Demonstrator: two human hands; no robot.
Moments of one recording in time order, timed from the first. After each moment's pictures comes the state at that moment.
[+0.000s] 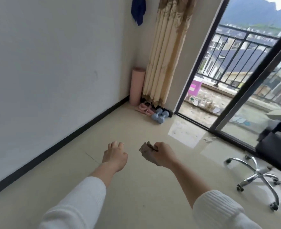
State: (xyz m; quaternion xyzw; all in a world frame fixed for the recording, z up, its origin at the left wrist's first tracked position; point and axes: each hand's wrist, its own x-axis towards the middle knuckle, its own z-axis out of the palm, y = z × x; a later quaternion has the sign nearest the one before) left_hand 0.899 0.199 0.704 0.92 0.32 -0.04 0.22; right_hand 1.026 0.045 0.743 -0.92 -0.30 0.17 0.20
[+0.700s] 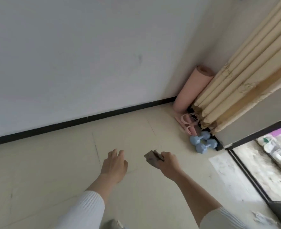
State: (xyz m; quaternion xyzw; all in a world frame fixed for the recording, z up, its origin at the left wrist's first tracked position) left_hand 1.152 0.383 0.555 0.80 0.54 -0.06 0.27; right_hand 1.357 0.317 0.591 -0.85 -0.42 0.30 0.08
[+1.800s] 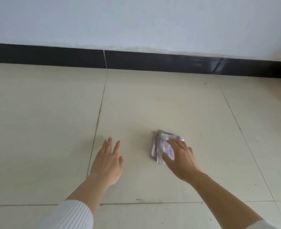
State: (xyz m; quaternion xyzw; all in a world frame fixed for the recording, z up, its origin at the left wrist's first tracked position) left_hand 1.183 0.514 -0.108 0.68 0.70 -0.05 0.22; right_hand 1.429 0.534 -0.091 -0.66 -0.72 0.21 0.04
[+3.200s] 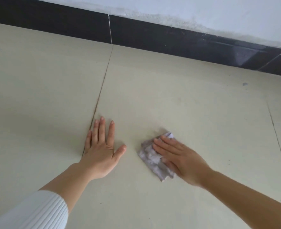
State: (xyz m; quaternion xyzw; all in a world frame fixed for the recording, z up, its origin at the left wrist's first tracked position) left_hand 1.152 0.610 -0.145 0.62 0.72 -0.08 0.31; right_hand 1.431 0.650 -0.161 -0.30 -0.95 0.12 0.00
